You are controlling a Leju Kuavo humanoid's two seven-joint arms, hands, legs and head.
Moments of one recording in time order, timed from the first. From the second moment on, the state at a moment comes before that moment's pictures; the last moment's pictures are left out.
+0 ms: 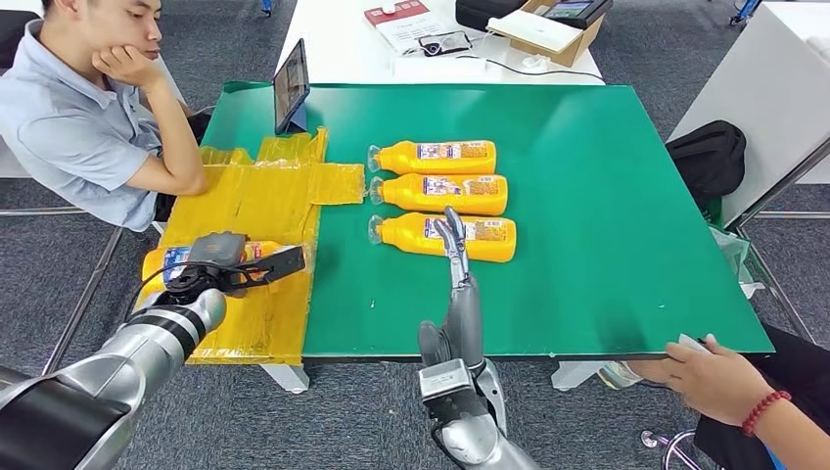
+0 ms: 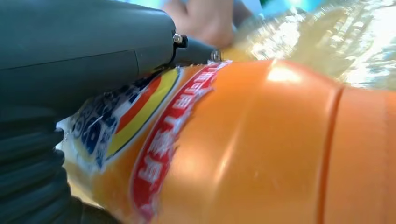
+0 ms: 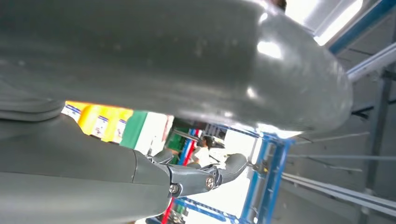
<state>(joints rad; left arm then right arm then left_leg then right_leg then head) -0.85 0.04 -0.60 -0.30 -0.95 0.20 0.11 -0.14 0.15 0.51 -1.44 0.20 -0.62 -0.70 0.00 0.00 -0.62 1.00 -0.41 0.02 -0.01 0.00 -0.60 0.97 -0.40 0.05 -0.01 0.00</state>
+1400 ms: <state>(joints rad) -0.60 -0.09 -0.09 -0.67 -0.41 0.08 -0.57 -0.17 0.13 0.51 -1.37 0.20 -0.63 -0.70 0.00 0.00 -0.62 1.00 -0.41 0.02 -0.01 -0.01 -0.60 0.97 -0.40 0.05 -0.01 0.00</state>
